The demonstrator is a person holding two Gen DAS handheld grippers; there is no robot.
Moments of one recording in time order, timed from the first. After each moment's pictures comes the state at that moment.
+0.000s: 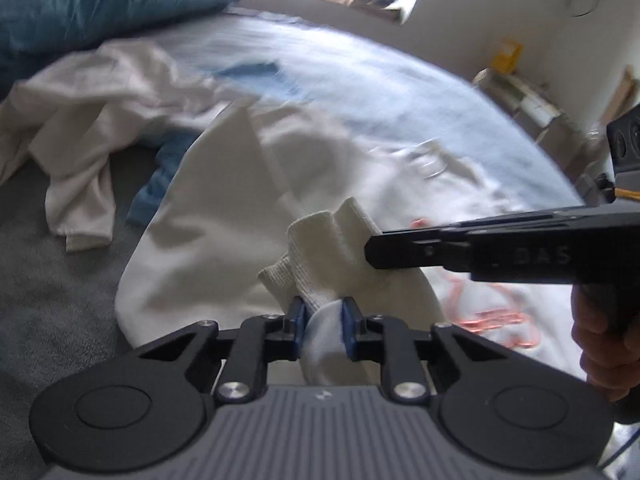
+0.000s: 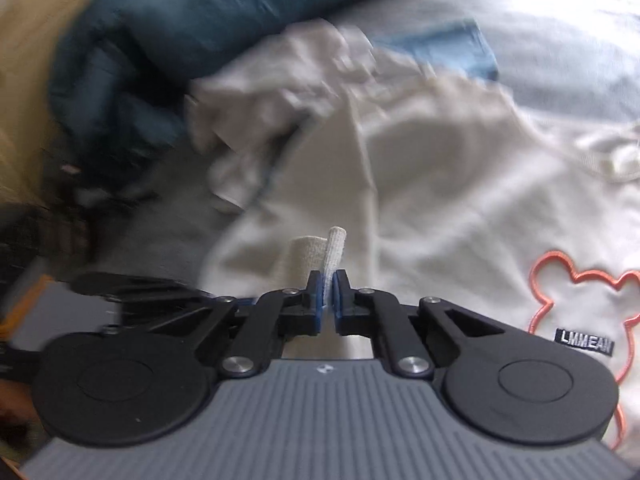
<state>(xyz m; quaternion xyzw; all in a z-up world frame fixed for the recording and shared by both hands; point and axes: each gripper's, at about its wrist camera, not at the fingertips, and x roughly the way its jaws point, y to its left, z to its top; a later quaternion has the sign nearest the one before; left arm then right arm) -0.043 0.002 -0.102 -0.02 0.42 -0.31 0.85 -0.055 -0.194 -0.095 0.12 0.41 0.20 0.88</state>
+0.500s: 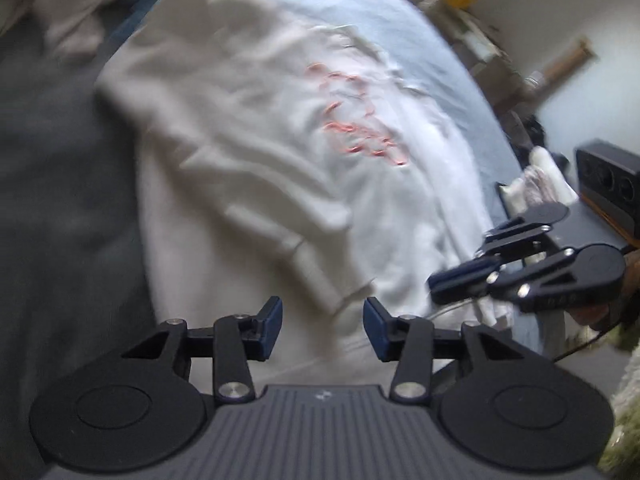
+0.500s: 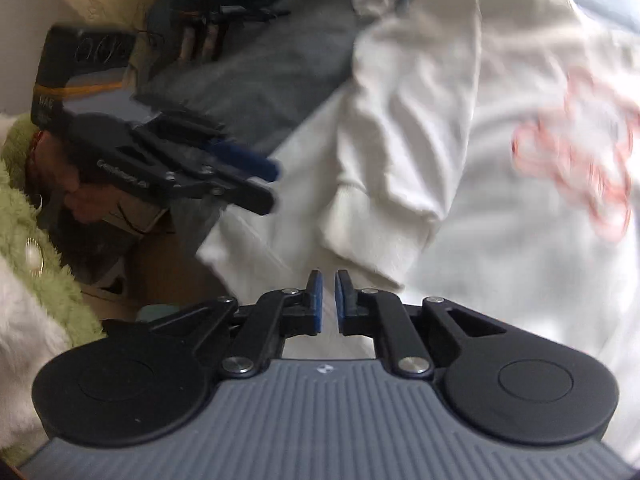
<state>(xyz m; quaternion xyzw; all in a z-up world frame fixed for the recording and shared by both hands) -0.162 0.069 -0.099 -0.07 0.57 -0.36 0.73 -0.230 -0.193 -0.073 0.07 0.56 0.30 0.77</state>
